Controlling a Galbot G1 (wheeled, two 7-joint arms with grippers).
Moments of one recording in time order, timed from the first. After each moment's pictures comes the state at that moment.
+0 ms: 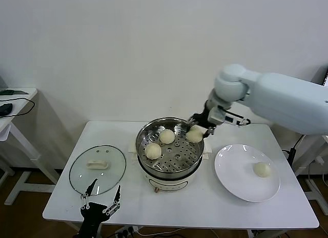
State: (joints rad) left arm 1.87 -1.36 -0.52 -2.21 0.11 -0.05 -0.03; right arm 0.64 0.92 -1.24 1.53 -0.12 0.54 -1.12
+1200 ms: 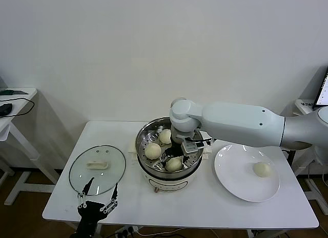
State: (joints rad) left arm 1.86 -1.37 -0.53 -2.21 0.10 -0.05 -0.04; right arm 0.50 1.10 -1.25 1.51 -0.32 0.75 -1.10
